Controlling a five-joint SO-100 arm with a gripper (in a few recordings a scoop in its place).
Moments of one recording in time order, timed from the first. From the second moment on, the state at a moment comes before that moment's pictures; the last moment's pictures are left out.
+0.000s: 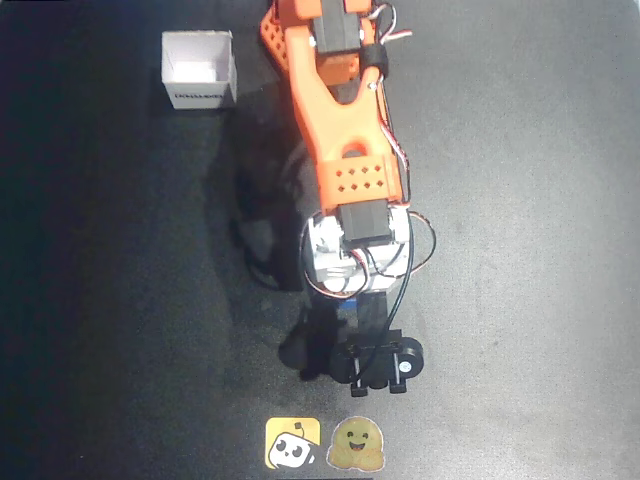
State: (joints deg) arm -8.3 66.2 67.1 86.2 94.3
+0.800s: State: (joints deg) arm -7.2 76.2 65.5 86.2 94.0
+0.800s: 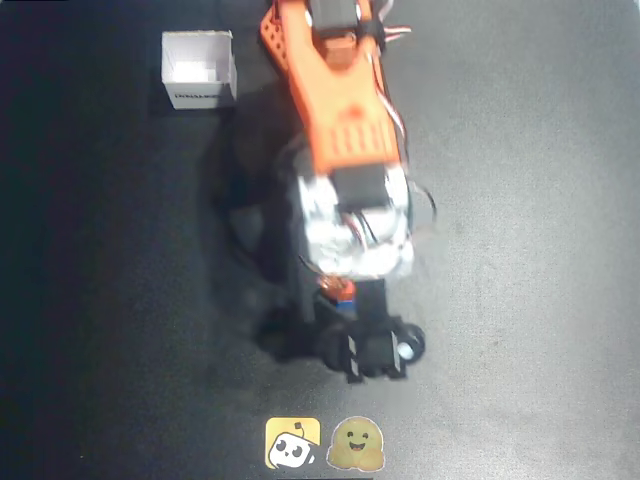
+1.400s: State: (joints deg) arm -1.1 136.8 141.0 42.5 92.6
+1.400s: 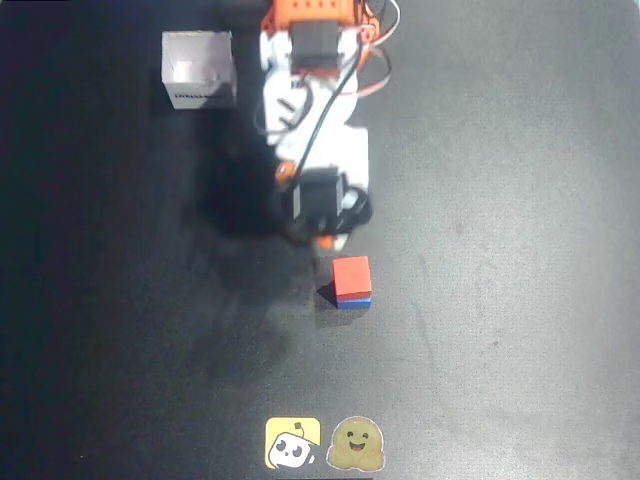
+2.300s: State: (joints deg) arm 1.1 182.8 169.5 61.6 92.1
